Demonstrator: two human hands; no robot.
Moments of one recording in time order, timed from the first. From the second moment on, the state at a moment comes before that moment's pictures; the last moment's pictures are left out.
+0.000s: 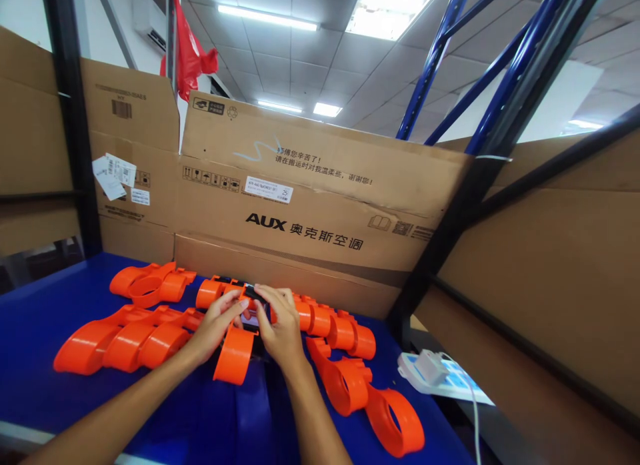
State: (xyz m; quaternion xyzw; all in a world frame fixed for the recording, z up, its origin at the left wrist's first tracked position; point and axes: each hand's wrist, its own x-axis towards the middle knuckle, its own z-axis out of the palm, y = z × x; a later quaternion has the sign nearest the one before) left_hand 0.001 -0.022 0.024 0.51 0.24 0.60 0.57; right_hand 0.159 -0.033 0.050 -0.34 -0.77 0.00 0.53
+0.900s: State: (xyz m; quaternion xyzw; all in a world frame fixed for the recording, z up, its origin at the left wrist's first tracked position) left_hand -0.001 -0.009 0.006 0.45 0.25 0.56 0.65; right_hand 0.213 -0.045 0.048 -0.61 -0.78 0.04 0.16
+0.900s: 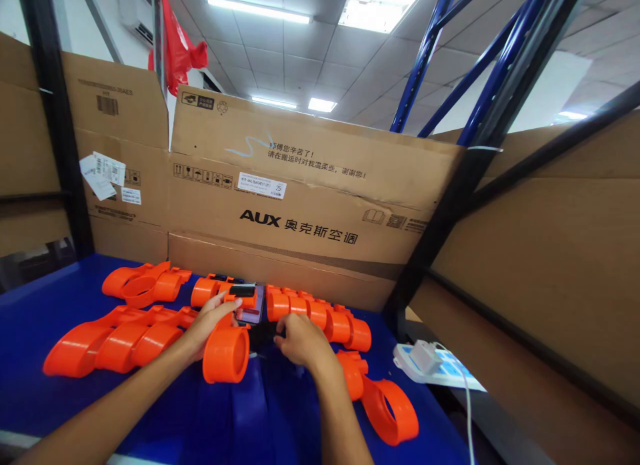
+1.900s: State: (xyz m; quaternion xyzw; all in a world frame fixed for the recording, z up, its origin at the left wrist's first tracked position) left_hand -0.001 -0.009 0.008 0.49 0.29 0.55 0.61; right_hand 0.199 -0.031 0.042 -0.40 -0.68 0.29 0.53
